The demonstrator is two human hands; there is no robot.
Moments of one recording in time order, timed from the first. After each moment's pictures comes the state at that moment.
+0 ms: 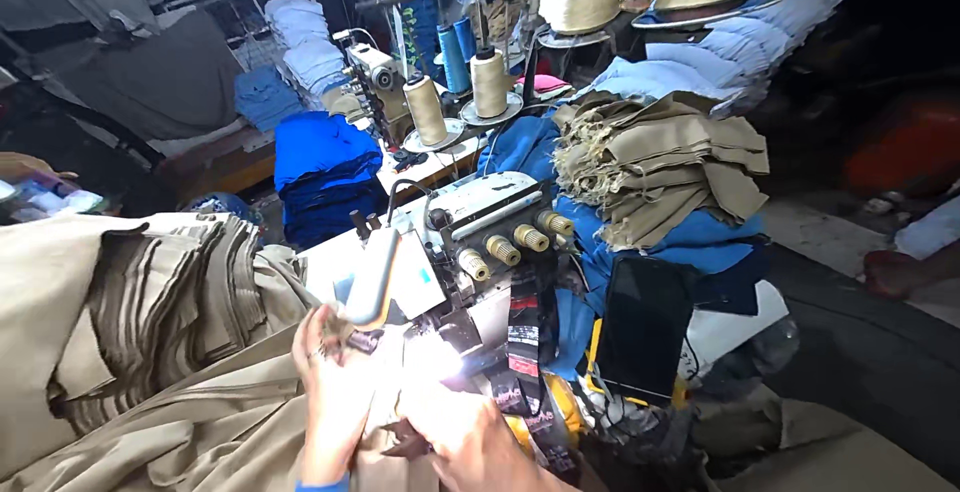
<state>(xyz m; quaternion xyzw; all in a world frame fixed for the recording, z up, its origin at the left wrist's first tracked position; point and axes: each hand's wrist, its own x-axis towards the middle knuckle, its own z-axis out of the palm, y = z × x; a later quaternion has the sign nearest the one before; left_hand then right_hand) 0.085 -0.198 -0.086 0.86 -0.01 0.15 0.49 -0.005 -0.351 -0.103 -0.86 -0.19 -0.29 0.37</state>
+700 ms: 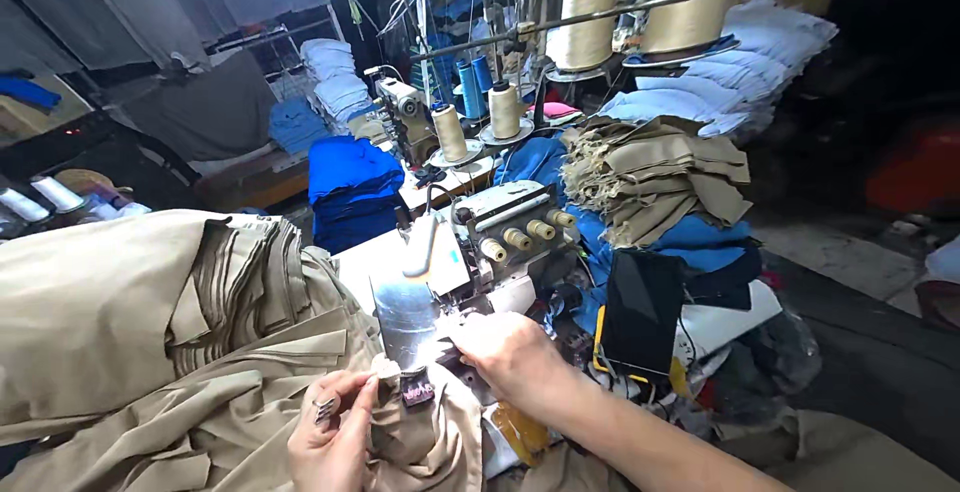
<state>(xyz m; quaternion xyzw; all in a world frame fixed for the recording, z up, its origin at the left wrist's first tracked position) 0.002 -0.158 -0.066 0.75 -0.10 0.25 0.61 0.013 -0.394 -0.063 -0.91 -0.23 -0.33 0.12</state>
